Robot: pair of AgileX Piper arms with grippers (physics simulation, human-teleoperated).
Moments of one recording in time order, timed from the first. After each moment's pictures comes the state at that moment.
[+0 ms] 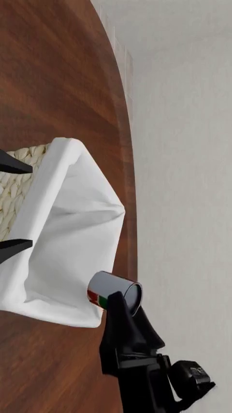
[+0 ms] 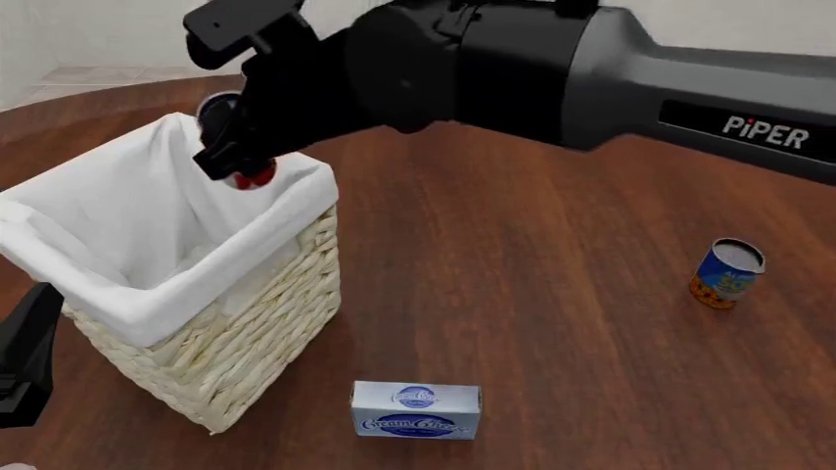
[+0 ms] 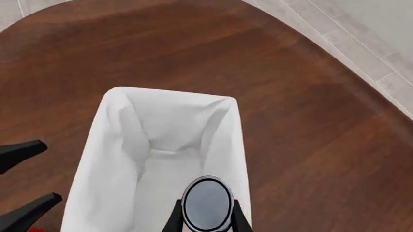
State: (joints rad) left arm 0.00 0.01 0.00 0.00 0.00; right arm 0.95 1.85 -1.67 0.40 -0.17
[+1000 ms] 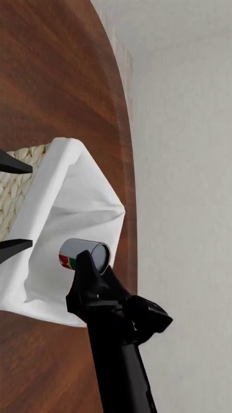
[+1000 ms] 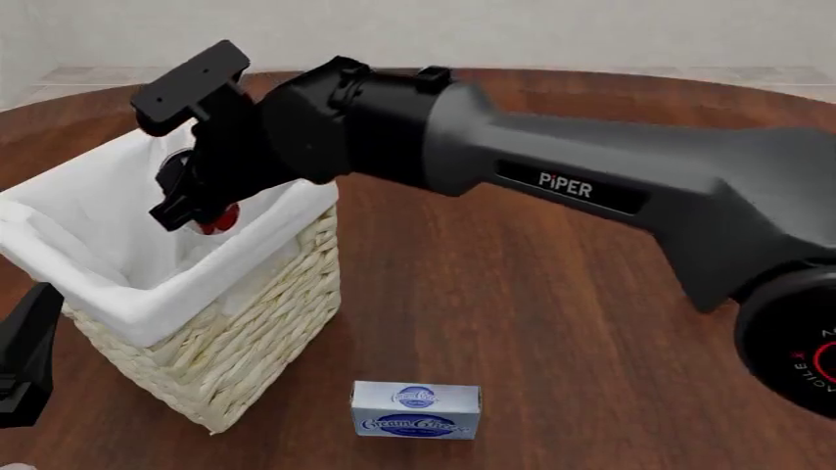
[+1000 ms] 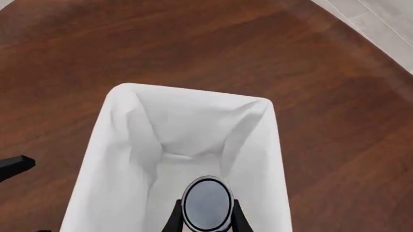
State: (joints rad) left arm 0.00 0.01 0.00 0.00 0.00; right arm 0.99 2.07 -1.85 0.43 -0.15
